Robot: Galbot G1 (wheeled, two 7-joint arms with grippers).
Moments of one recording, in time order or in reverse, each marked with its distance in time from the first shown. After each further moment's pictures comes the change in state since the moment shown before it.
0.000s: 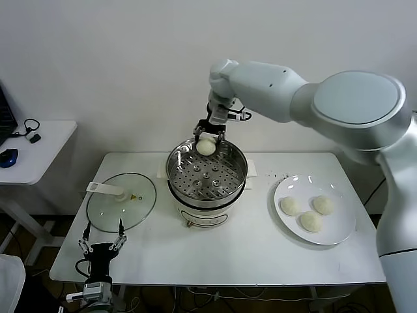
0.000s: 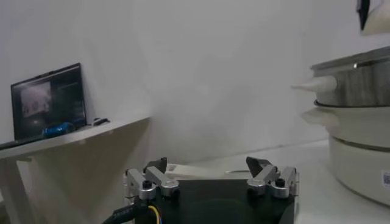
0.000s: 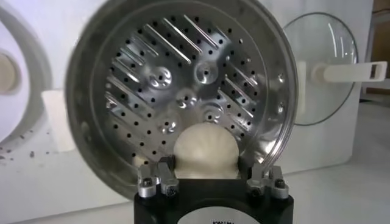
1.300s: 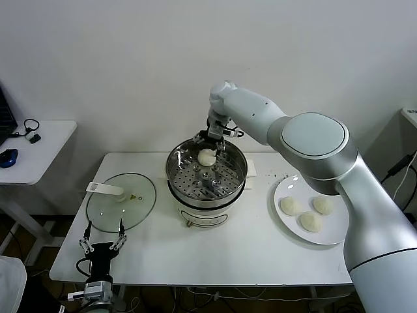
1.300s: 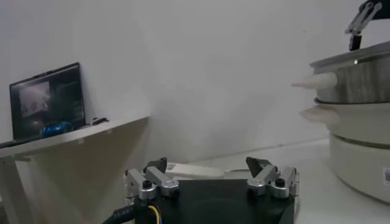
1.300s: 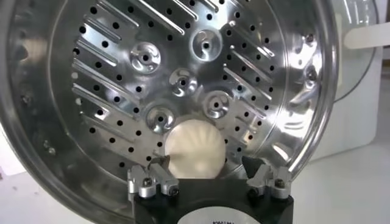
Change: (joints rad) left arm -0.008 0.000 -0.005 0.011 0.005 -0.008 -0.001; right arm -0.150 0.042 0.106 -0.184 -0.094 -0.001 0.019
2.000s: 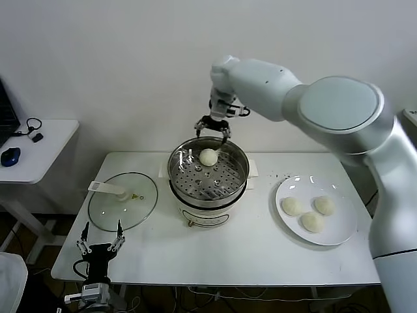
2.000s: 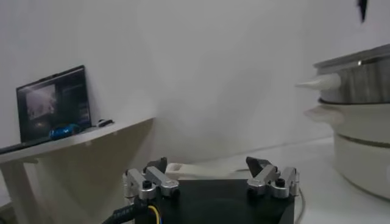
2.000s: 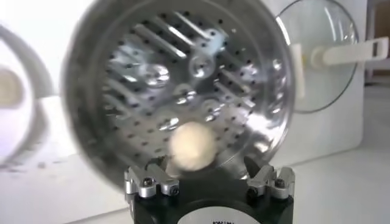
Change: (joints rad) left arm 0.020 0.000 -0.002 -0.026 0.009 0.008 0.002; right arm 0.255 -0.119 -0.238 0.202 0.409 0.000 -0.217
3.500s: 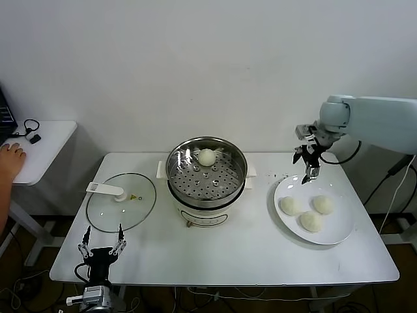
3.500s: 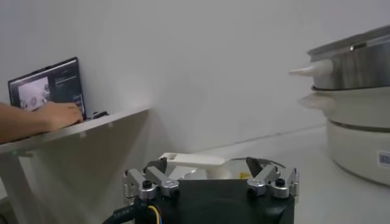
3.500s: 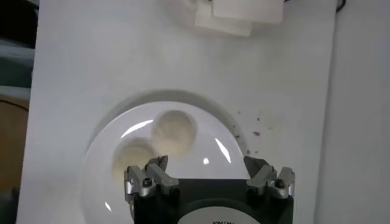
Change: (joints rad) left arm 0.005 0.000 -0.005 0.024 0.005 0.008 0.002; right arm 0.012 -0.561 -0.138 0.462 0.306 -0.938 0.055
